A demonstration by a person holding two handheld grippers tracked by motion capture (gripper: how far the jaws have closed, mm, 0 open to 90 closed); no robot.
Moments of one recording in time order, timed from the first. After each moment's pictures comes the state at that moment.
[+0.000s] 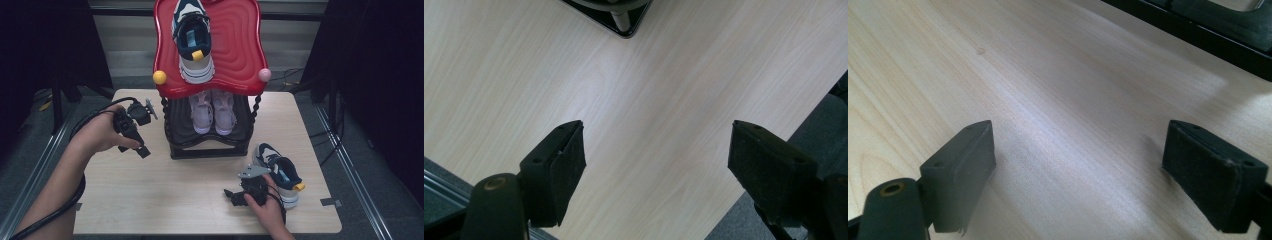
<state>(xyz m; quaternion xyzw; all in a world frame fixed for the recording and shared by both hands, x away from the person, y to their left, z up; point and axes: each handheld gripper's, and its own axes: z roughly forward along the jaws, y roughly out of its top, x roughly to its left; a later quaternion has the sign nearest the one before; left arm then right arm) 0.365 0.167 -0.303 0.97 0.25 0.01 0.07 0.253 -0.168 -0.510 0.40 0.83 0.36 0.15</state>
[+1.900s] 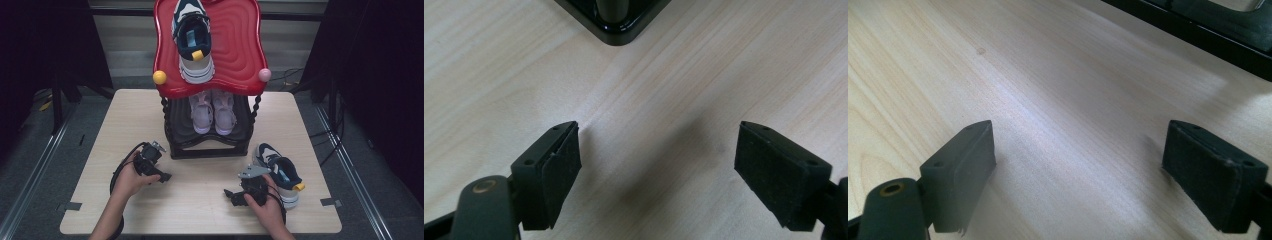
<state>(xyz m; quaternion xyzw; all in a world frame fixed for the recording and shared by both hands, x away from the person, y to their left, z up) 0.353 0.172 -0.479 0.91 0.34 0.04 0.22 0.253 -0.168 -0.510 0.40 0.83 0.36 0.15</state>
